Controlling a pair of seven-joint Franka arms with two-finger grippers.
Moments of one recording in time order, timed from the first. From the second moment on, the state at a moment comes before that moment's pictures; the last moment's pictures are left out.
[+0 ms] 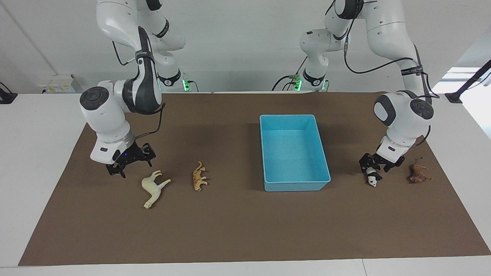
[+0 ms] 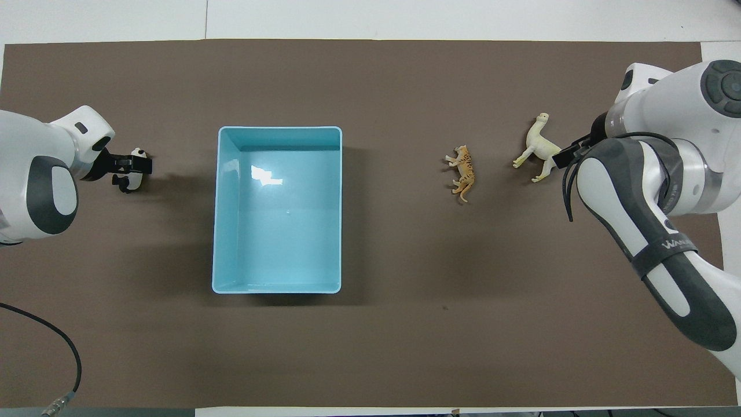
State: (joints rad) left arm 0.06 0.33 0.02 -1.95 -0.03 2.39 0.20; right arm 0.05 0.30 -0.04 -1.82 -0.01 2.22 -0.49
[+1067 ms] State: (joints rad) left arm 0.06 0.36 0.02 -1.90 0.00 2.37 0.18; right arm 0.08 0.45 -0.04 -1.82 -0.01 2.36 -0.50
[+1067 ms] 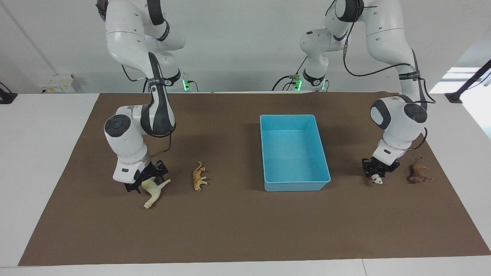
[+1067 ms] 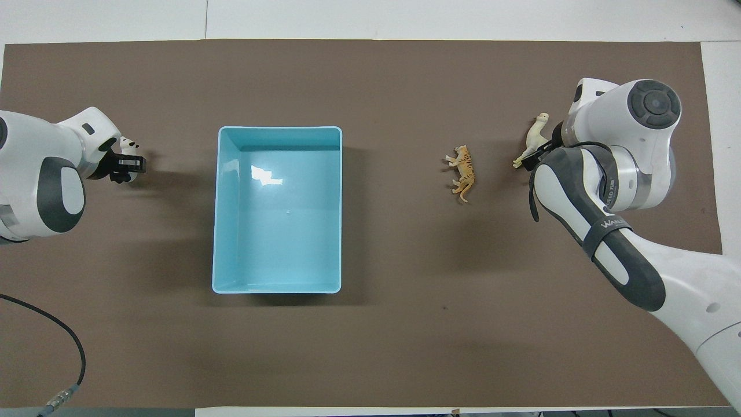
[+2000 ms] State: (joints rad) left arm -0.43 0.24 0.00 -1.74 0.01 1.93 -0.63; right arm 0.09 0.45 -0.04 -1.81 -0.01 2.36 -0.50
